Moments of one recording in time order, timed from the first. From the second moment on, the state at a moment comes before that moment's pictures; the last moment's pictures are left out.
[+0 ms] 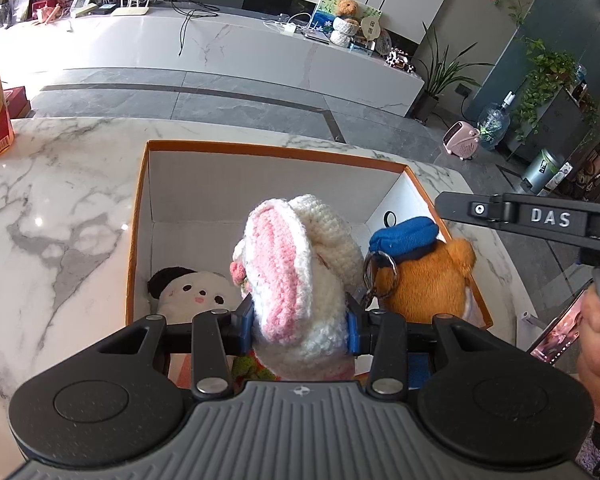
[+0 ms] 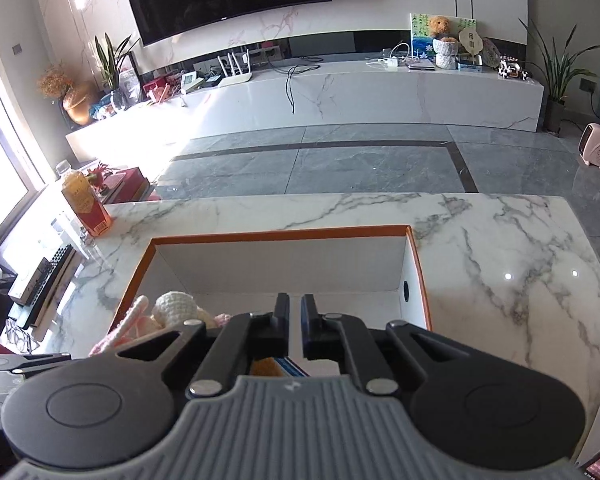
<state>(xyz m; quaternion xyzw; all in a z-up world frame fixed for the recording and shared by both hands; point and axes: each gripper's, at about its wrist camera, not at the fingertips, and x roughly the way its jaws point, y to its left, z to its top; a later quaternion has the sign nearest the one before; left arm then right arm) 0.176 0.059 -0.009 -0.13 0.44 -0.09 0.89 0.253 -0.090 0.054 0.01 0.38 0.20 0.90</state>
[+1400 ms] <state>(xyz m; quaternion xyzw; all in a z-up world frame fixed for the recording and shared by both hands) 0.209 0.030 -0.049 -0.06 0.49 -0.10 0.86 0.294 -0.062 -0.052 -0.20 0.54 0.23 0.78</state>
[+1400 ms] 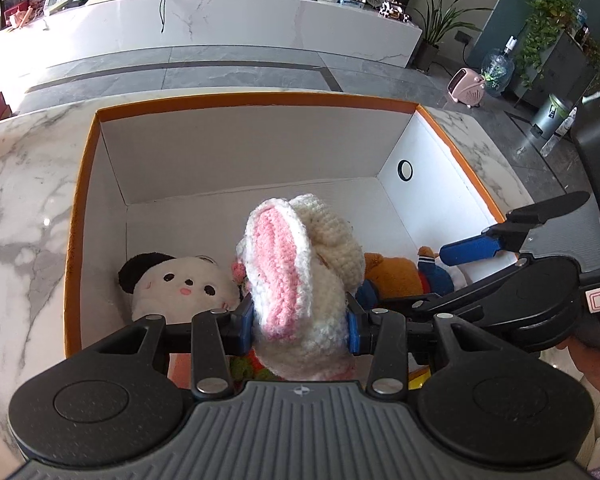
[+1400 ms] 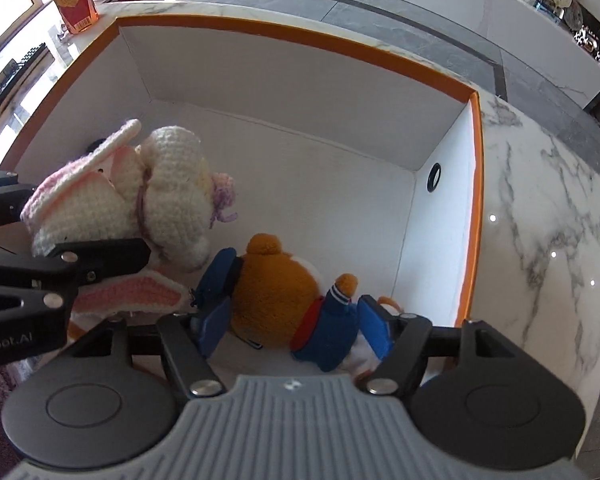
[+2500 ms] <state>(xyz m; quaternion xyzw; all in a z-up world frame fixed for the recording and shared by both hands) 0.205 0.053 -0.043 -0.06 0.49 -0.12 0.86 0.336 -0.096 -0.083 0.12 0.65 0.15 0.73</state>
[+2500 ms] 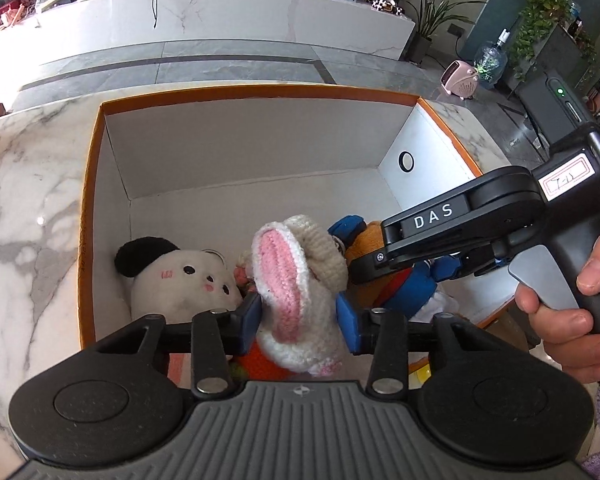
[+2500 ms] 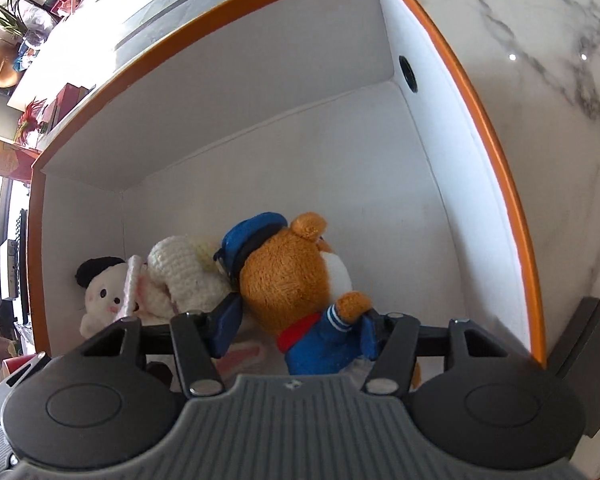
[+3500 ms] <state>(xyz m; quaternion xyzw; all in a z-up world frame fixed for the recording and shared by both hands) 0.201 0.045 -0.049 -0.04 0.50 -0.11 0.86 0.298 -0.072 -0.068 0.11 0.64 0.17 0.74</state>
